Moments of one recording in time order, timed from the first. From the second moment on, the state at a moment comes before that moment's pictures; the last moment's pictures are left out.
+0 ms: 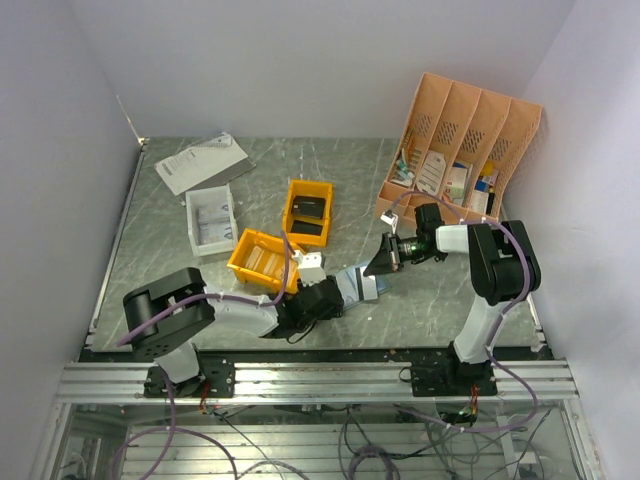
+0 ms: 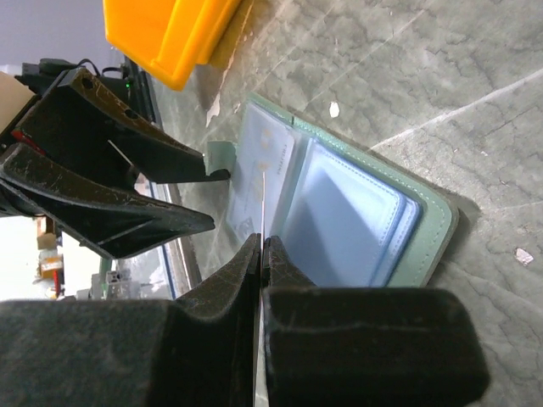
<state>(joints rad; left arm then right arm) -1.18 1.62 0.65 0.23 -0.49 -1.01 0.12 1.87 0.88 -0.26 -1.17 -0.13</state>
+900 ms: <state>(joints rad) -1.15 1.66 0.68 0.25 -0.47 -1.02 0.13 1.94 0.92 -0.17 -1.19 0.00</state>
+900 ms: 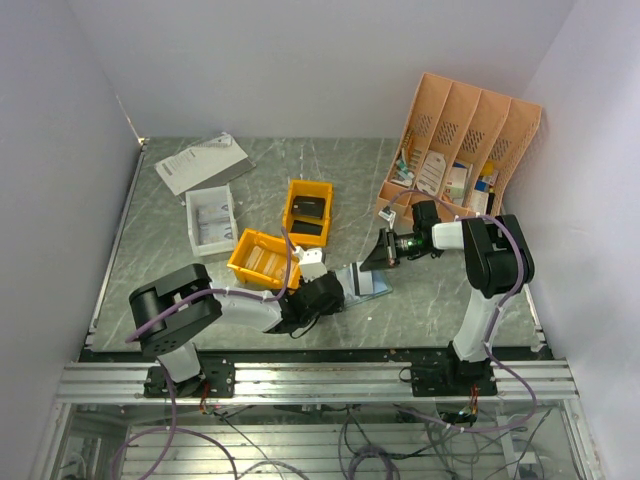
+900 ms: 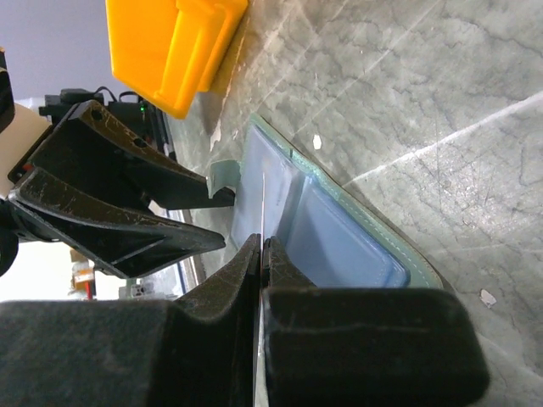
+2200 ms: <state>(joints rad) -1.13 1.68 0.68 0.27 -0.45 -1.02 0.10 1.96 0.86 -0.10 -1.17 0.13</state>
